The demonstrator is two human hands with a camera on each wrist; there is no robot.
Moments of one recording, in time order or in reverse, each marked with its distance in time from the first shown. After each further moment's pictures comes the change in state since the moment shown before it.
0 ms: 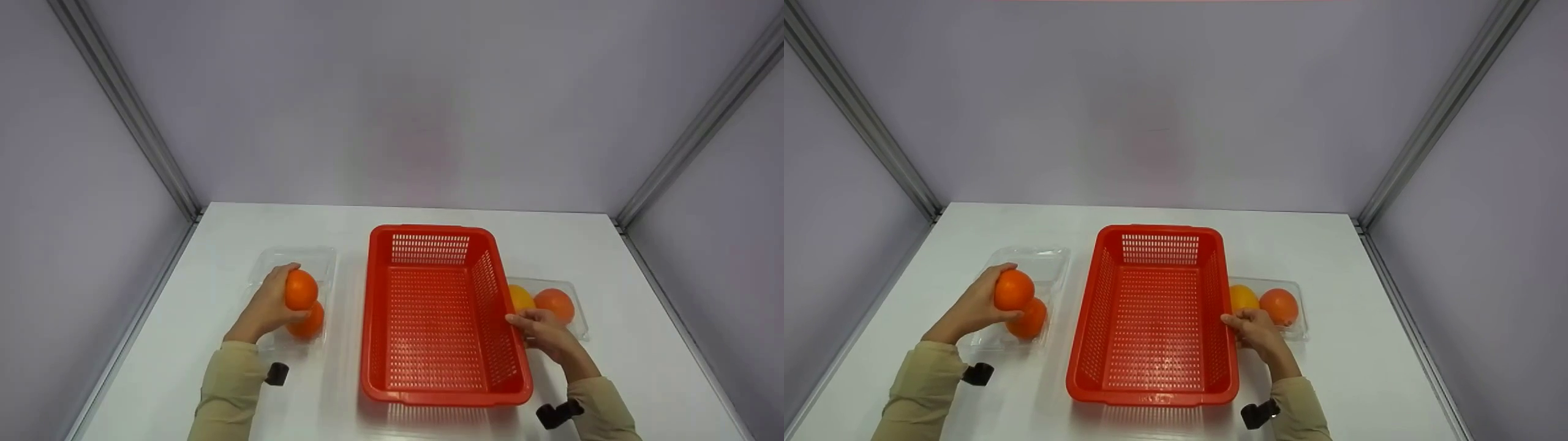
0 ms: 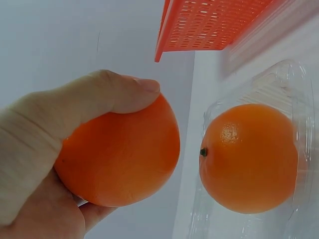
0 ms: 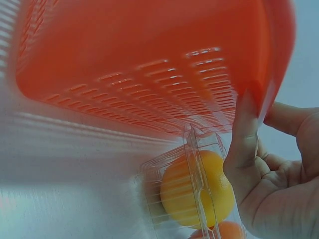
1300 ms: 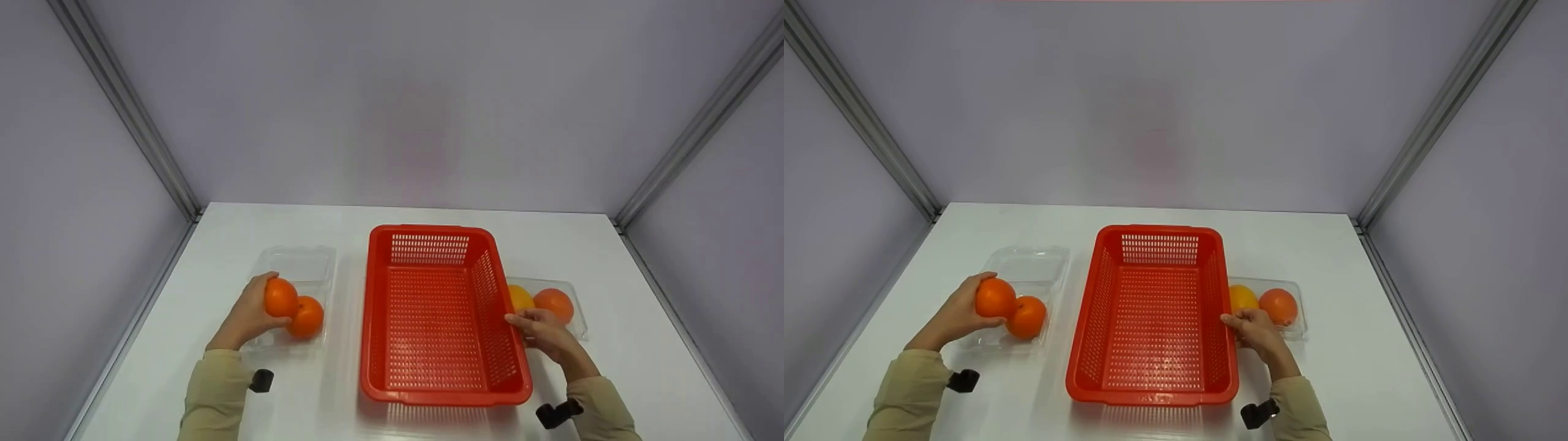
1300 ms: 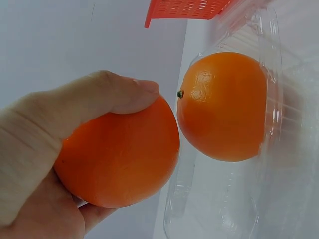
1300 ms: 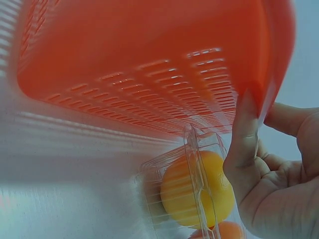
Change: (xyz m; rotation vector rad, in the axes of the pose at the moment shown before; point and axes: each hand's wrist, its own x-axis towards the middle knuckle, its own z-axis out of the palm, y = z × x) left_hand -0.012 -0.030 -0.010 -0.004 -0.002 -0.080; right_hand 0.000 0.001 -0.001 0.003 -0.020 -0.009
